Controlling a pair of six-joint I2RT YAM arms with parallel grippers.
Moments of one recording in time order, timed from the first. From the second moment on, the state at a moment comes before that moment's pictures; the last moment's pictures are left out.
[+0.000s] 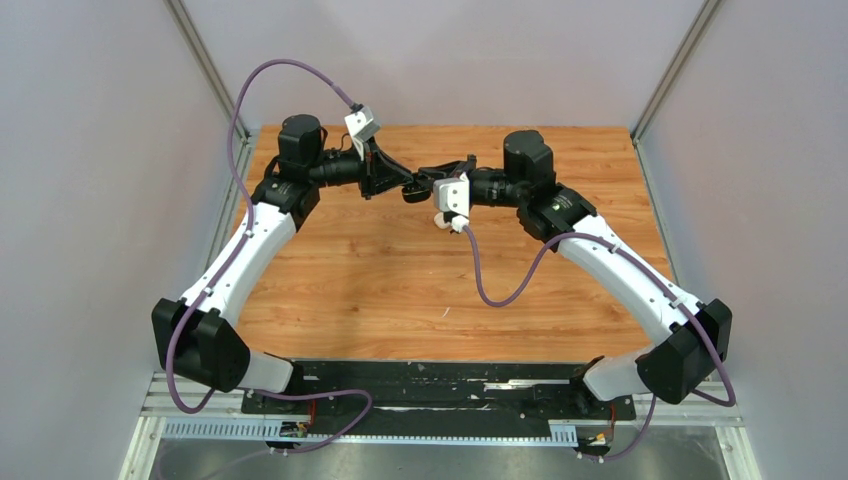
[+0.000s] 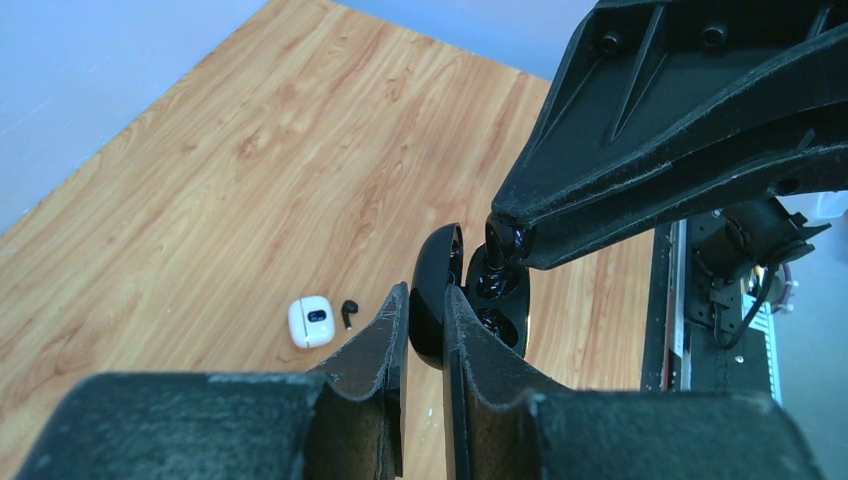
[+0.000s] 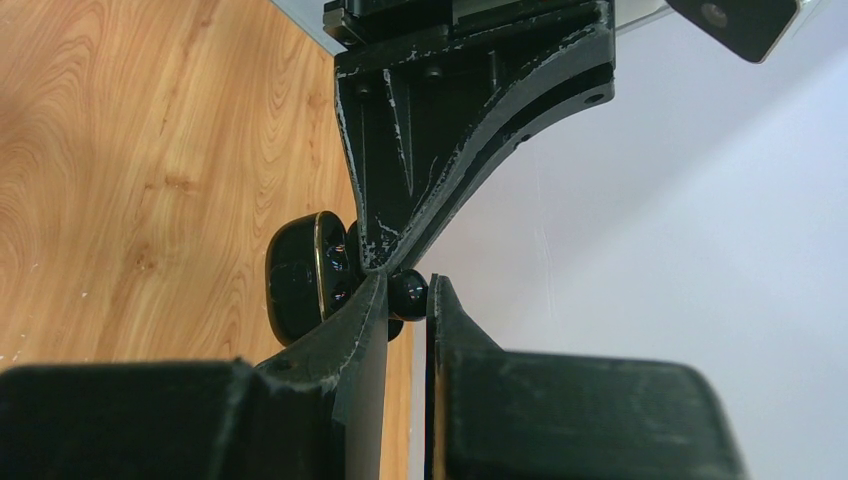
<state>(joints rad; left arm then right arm) -0.32 1.40 1.32 -0.14 0.94 0.04 0.63 1.40 1.37 -0.16 -0.71 -1.14</state>
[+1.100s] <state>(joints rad) -0.32 1.40 1.32 -0.13 0.93 0.02 0.63 1.40 1.38 -0.25 -0.71 -1.27</state>
